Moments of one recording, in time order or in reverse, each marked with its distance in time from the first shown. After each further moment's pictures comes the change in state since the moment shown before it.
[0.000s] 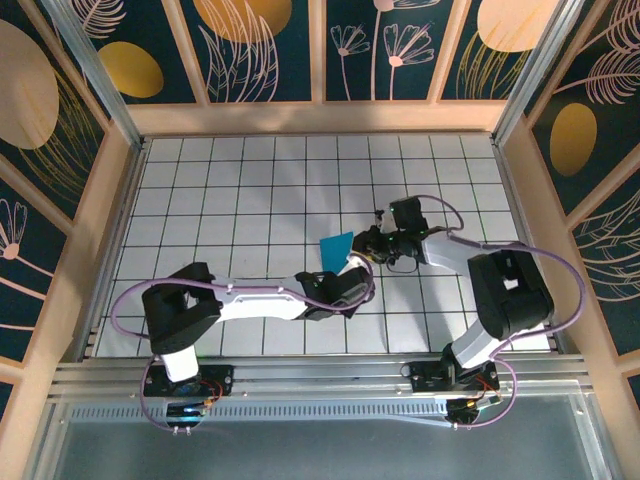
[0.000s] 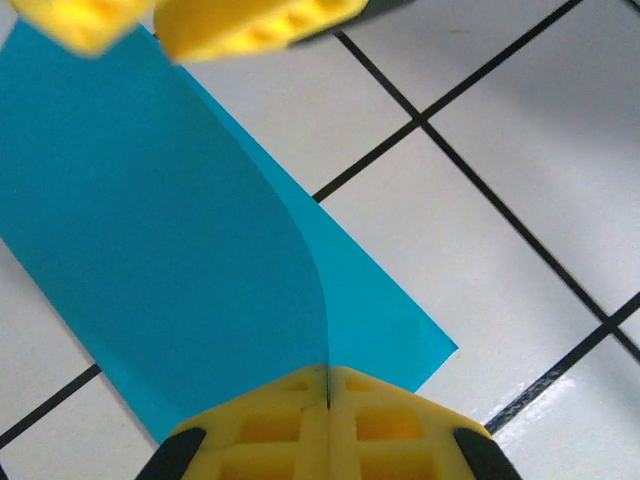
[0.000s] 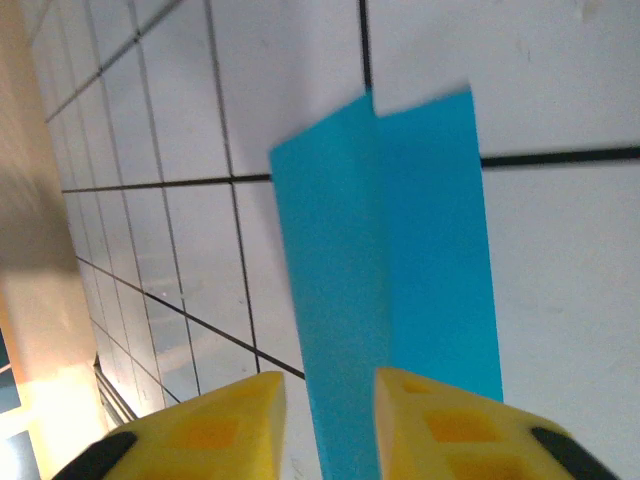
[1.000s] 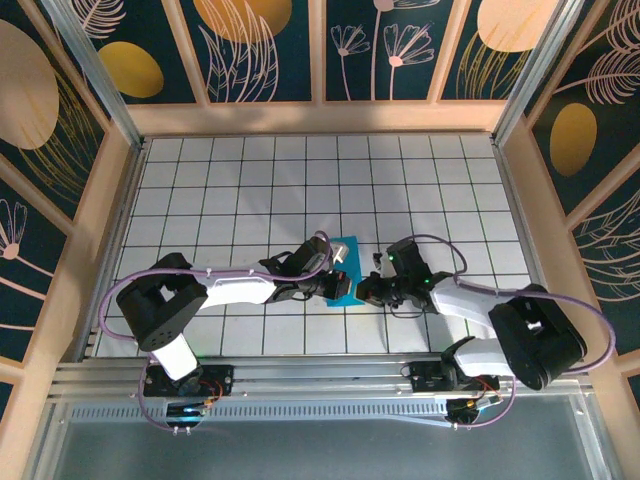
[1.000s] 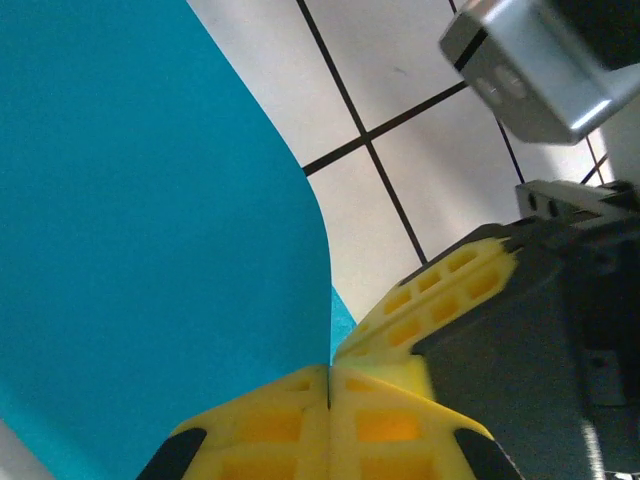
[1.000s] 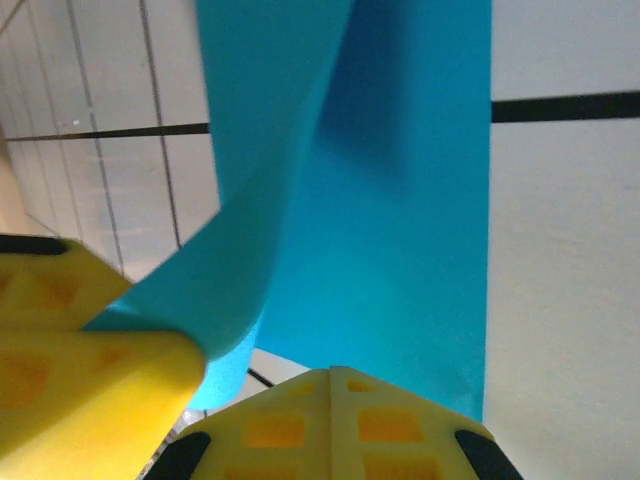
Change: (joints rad) left arm 0.245 -0.075 -0.223 0.341 0.563 -0.210; right arm 0.203 -0.241 -0.380 0.118 0.061 0.089
